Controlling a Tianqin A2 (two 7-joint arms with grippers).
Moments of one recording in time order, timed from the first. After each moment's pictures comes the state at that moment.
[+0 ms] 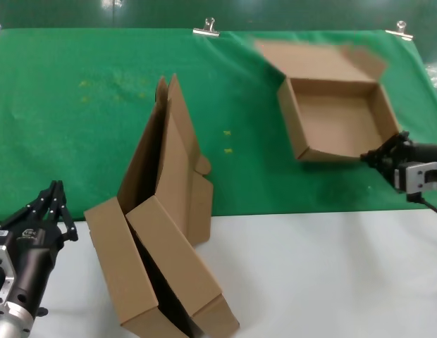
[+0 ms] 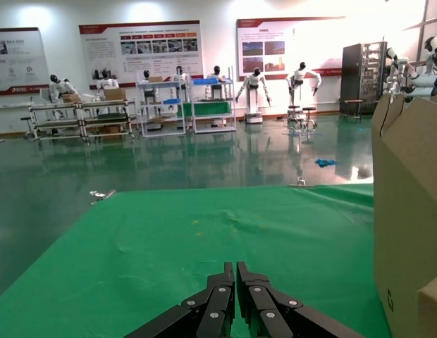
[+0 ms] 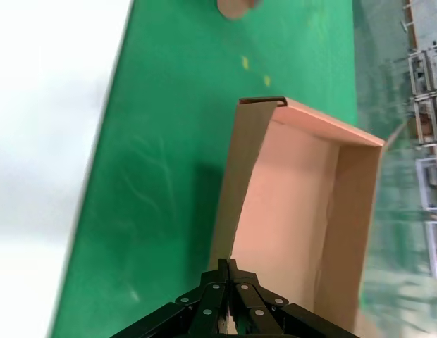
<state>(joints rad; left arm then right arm) 0.00 -0.30 1.60 -1.60 -1.80 0.00 0.00 1.24 0.42 -1.92 0.14 1.58 -0.66 -1.30</state>
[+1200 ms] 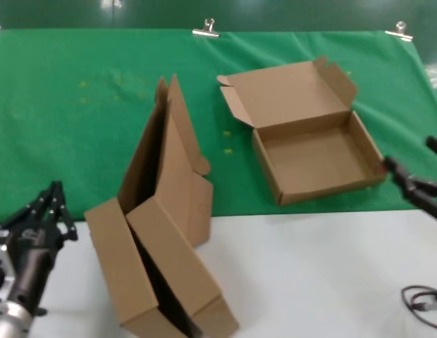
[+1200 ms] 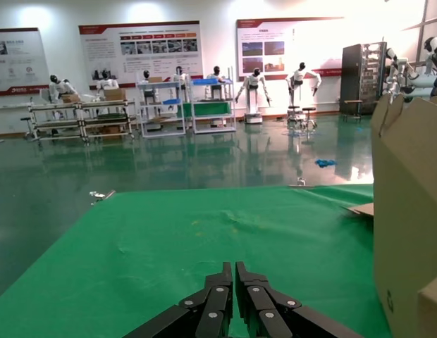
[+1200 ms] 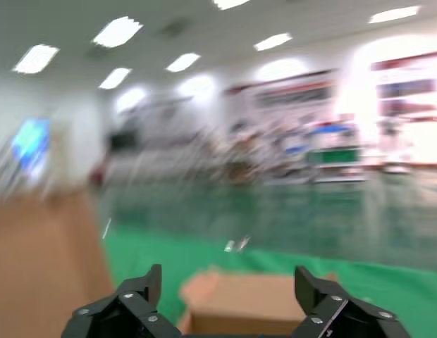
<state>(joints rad) 0.00 -0.30 1.60 -1.60 -1.80 0.00 0.00 0.46 0.53 -1.36 0.91 2.14 -1.00 -0.35</state>
